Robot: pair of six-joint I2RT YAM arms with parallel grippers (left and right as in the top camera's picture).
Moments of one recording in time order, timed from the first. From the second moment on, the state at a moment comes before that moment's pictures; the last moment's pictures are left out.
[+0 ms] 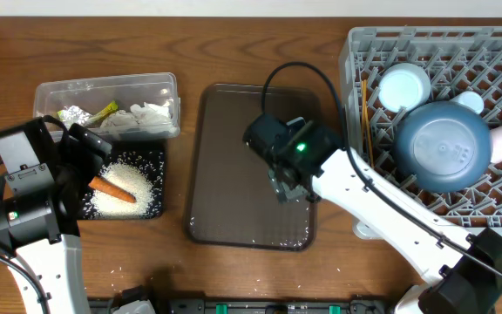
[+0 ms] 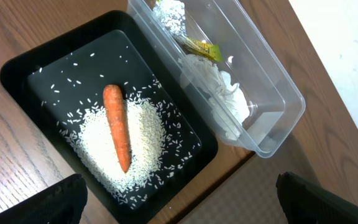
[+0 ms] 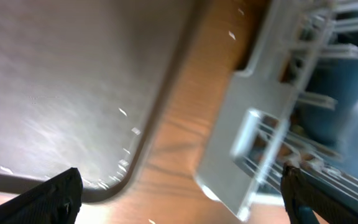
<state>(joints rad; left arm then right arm) 0.34 1.05 1.15 -1.00 0.00 -0.69 0.79 1.70 1.52 -1.30 0.33 0.45</state>
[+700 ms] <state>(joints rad) 0.34 1.05 1.15 -1.00 0.00 -0.69 0.37 1.39 1.41 -0.86 -0.16 -0.02</state>
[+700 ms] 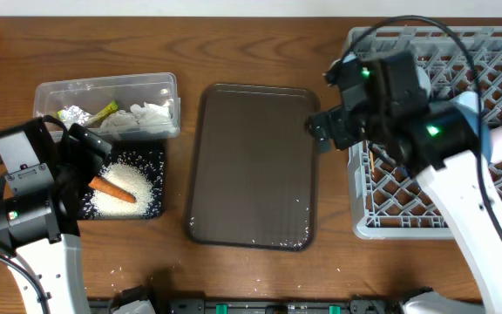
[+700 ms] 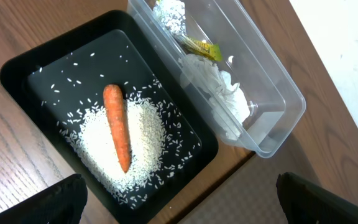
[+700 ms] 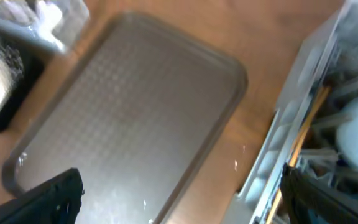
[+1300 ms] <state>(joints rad) 0.34 1.05 1.15 -1.00 0.00 -0.69 0.15 0.71 0.47 0.05 -0.20 -0.03</state>
